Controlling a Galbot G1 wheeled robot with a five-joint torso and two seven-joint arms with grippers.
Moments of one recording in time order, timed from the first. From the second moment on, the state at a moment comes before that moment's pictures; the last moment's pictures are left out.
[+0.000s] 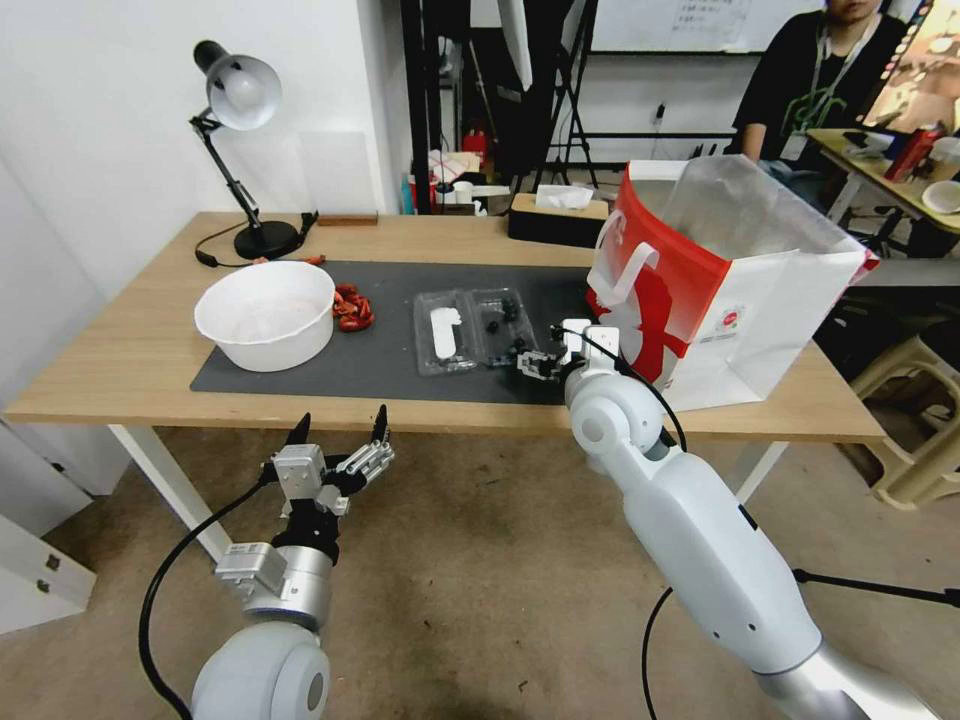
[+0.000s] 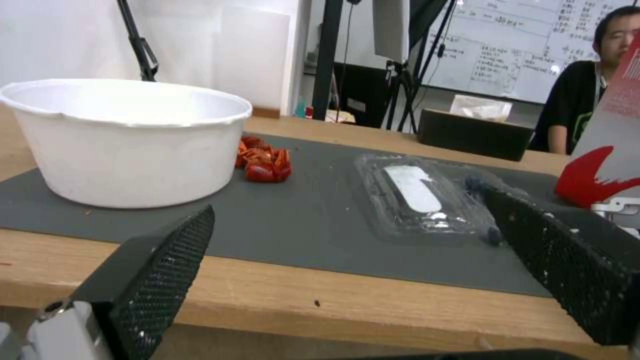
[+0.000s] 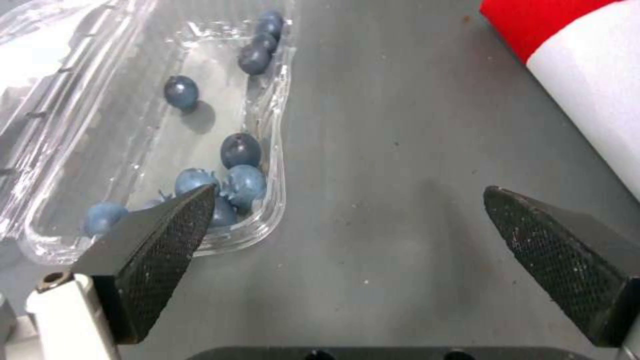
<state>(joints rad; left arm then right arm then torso) 1.64 -1.53 -0.48 -2.24 -0.22 0.07 -0.03 -0.73 1.26 0.02 1.79 0.85 -0.73 0.72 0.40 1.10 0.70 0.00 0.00</state>
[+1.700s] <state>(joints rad) 1.65 -1.49 -0.48 -2.25 -0.23 0.06 -0.05 -1.80 1.18 0.34 2.32 0.04 0.21 0.36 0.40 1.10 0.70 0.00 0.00</state>
